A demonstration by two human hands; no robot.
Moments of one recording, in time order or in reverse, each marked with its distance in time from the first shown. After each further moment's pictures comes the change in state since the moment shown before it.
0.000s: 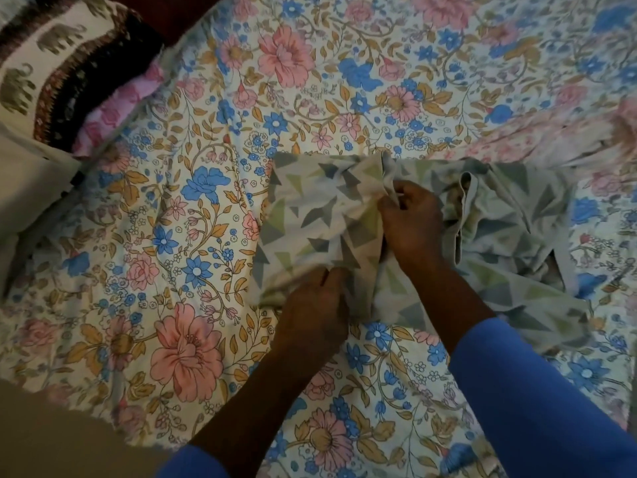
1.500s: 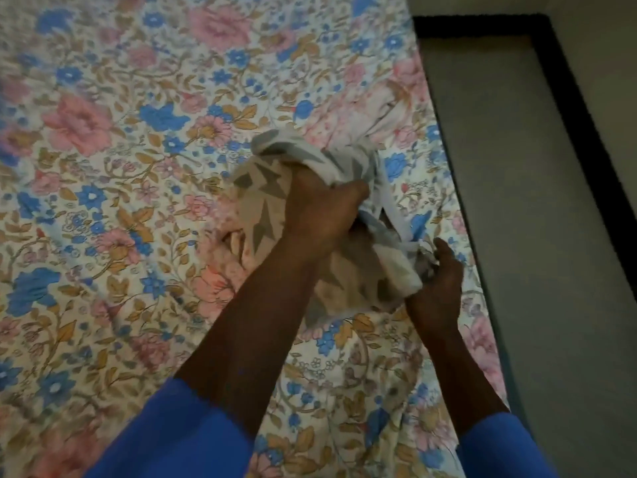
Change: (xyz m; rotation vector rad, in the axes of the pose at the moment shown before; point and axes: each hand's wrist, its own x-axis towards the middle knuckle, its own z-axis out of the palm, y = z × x) left_hand 0.122 0.233 -0.003 -0.962 -0.215 -0.278; right_hand -0.082 0.133 -0.197 -0.052 0.505 0.288
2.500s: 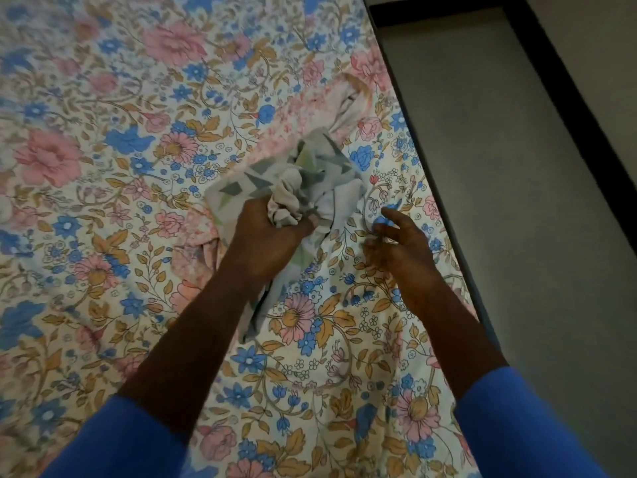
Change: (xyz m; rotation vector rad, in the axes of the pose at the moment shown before) left_hand -0.002 -0.037 -0.009 0.391 -0.102 0.273; right_hand 0.031 -0.030 -0.030 0.473 -0.353 0.266
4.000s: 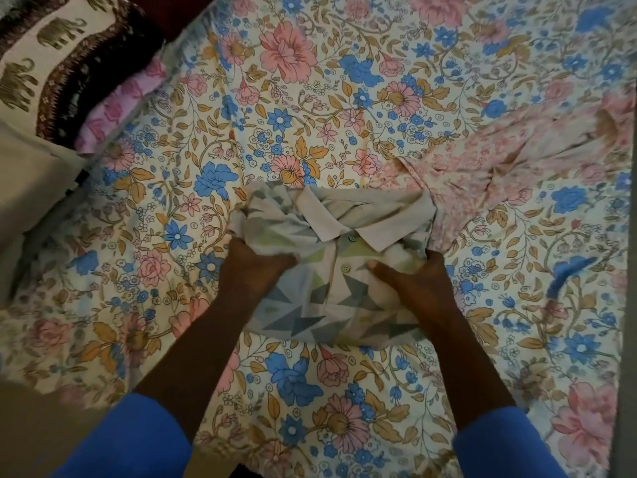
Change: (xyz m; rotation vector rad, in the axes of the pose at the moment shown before) left_hand -0.135 -0.194 -0.214 -0.167 0.536 -0.695; right_hand -0.074 0.065 0.201 -0.598 -0.180 0.021
